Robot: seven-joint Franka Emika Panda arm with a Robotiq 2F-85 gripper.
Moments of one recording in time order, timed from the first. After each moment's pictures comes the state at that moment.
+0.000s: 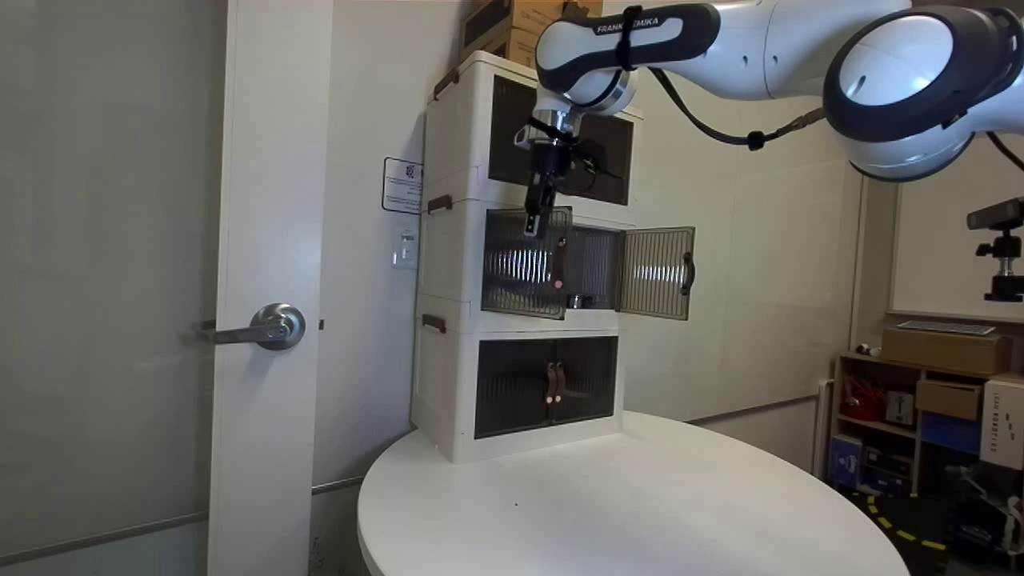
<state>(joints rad) 0.11 0.80 0.09 -0.61 -0.06 1.56 -0.57</state>
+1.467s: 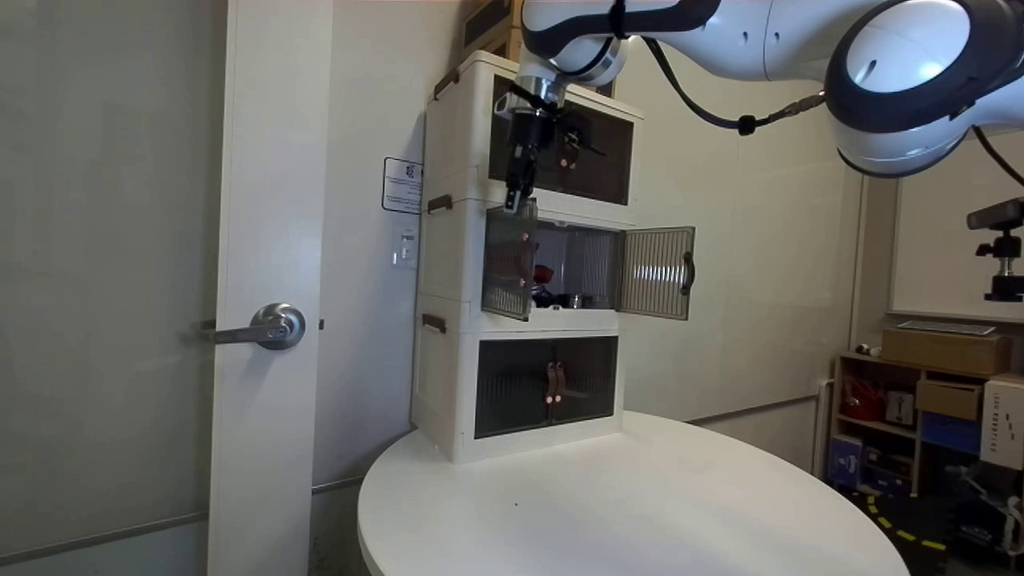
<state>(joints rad) 0.19 0.80 0.09 -0.54 -0.08 1.54 -0.57</state>
